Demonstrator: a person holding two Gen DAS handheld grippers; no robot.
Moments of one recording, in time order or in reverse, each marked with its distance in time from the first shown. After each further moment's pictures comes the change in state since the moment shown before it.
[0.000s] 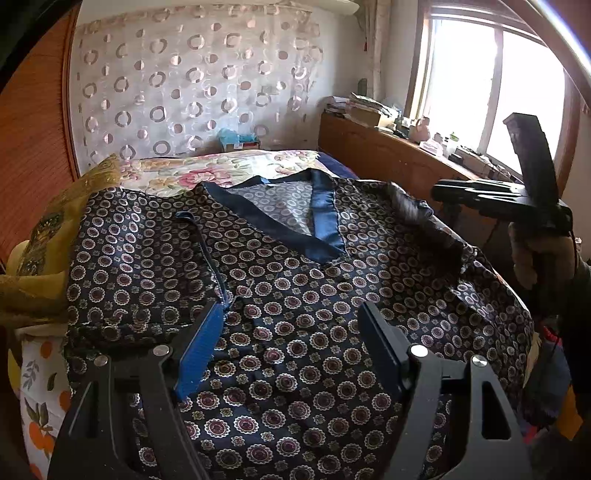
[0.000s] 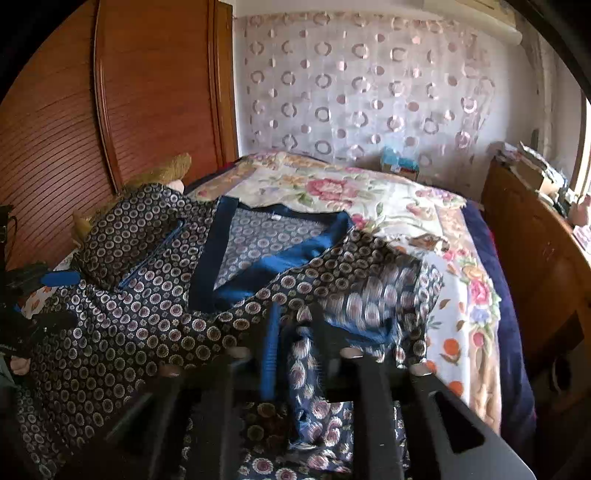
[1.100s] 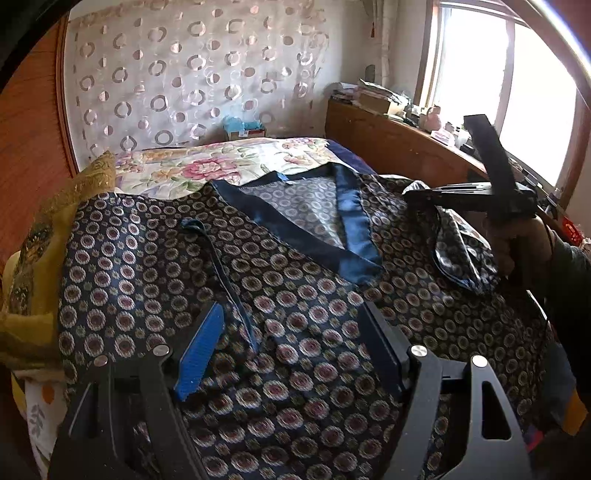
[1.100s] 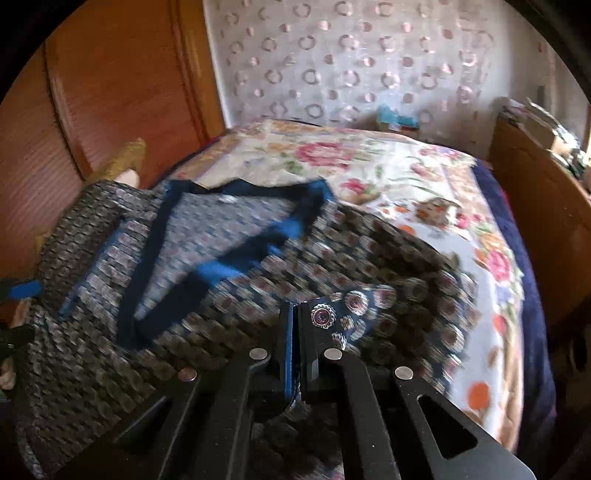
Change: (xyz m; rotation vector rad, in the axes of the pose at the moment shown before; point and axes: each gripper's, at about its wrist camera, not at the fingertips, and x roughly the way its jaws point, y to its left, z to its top) left arm 0.043 0.028 0.033 0.006 0.060 0.022; right arm 0.132 -0.017 0.038 0.091 0.145 0.089
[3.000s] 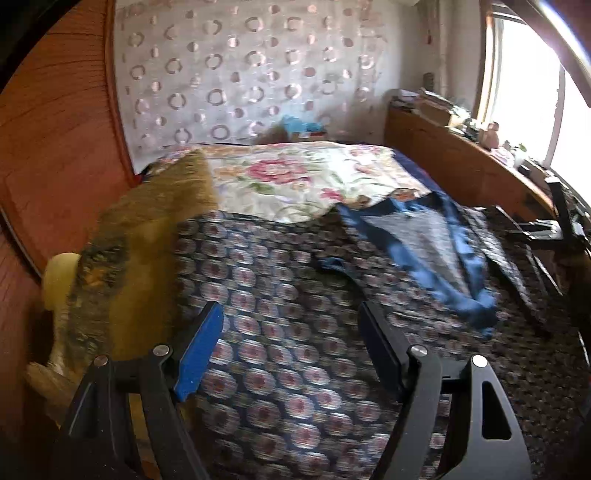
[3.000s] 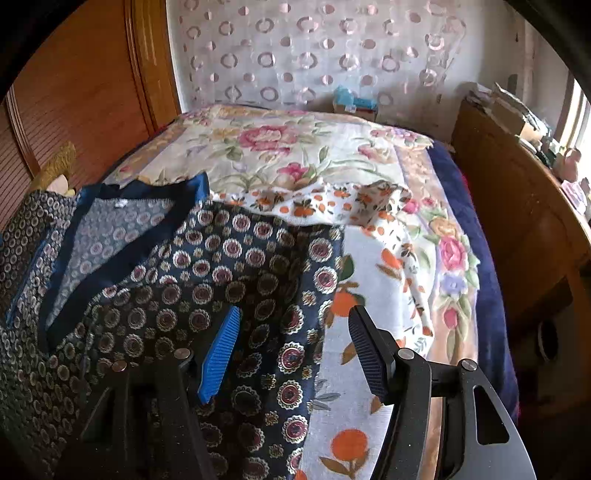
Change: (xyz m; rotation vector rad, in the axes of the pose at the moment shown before) left arm 0.014 0.115 0.035 -0.086 0.003 0.198; right arm 0.044 -0.102 0.002 0.036 0.100 -0.214
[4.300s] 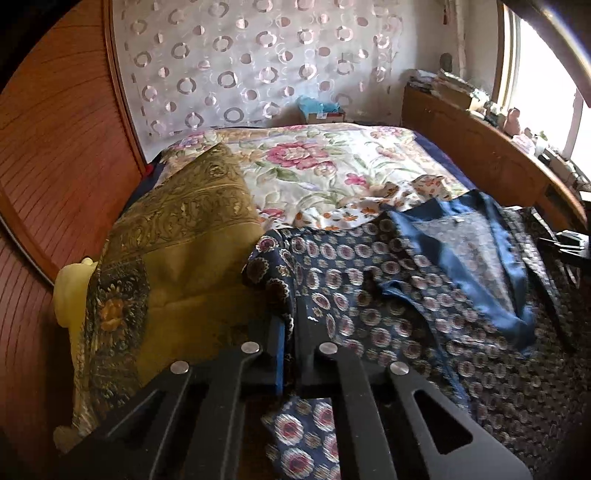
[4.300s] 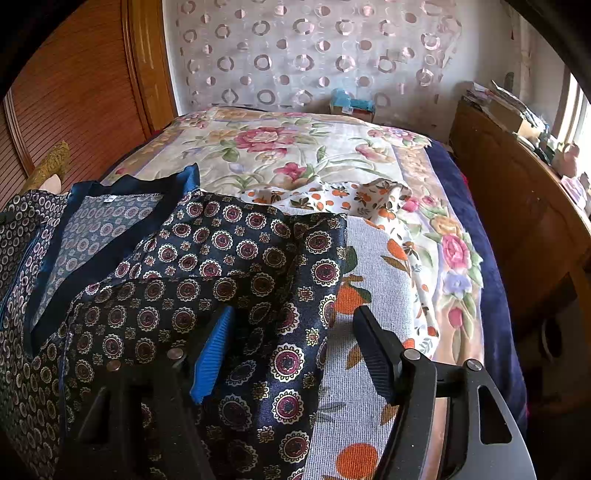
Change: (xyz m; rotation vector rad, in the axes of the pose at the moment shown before) left arm 0.038 0.021 0.031 0.014 0.082 0.033; right arm 0.008 0.000 -0.007 0.003 -0.050 0.008
